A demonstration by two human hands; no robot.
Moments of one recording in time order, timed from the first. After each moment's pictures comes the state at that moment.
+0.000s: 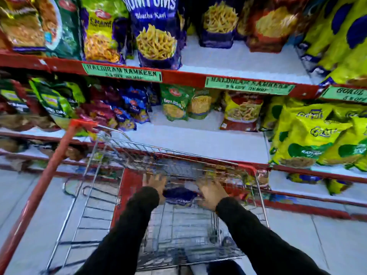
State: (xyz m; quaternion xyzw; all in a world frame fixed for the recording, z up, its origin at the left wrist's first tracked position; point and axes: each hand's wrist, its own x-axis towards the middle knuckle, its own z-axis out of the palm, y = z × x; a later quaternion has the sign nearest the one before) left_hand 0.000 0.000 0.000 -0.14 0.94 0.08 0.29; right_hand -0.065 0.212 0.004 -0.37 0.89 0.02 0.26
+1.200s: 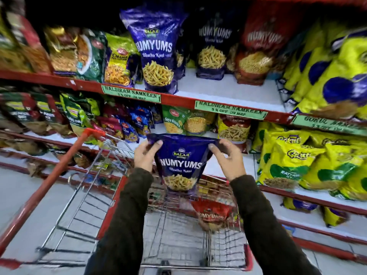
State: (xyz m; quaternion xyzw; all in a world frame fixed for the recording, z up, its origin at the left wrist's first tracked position) left_hand -0.024 0.042 0.146 -0.28 0.59 0.72 -0.25; right_hand -0.113 0.271 0.170 -0.19 0.77 -0.61 0.05
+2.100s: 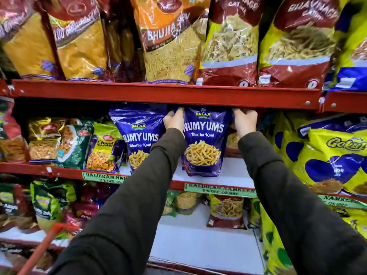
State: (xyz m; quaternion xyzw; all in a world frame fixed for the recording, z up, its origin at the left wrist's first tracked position) left_hand -0.295 0.045 0.416 -0.18 0.51 0.79 -0.29; right_hand -0.341 0.210 0.419 -0.05 0.60 -0.79 -0.16
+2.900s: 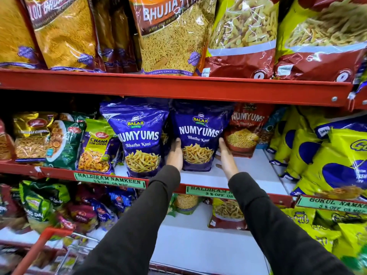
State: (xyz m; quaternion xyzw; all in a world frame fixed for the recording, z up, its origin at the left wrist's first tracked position) left_hand -0.308 0.022 0.284 -0.22 0.73 0.63 -0.14; right_hand -0.349 0.179 0.288 -0.08 0.68 -0.72 0.08
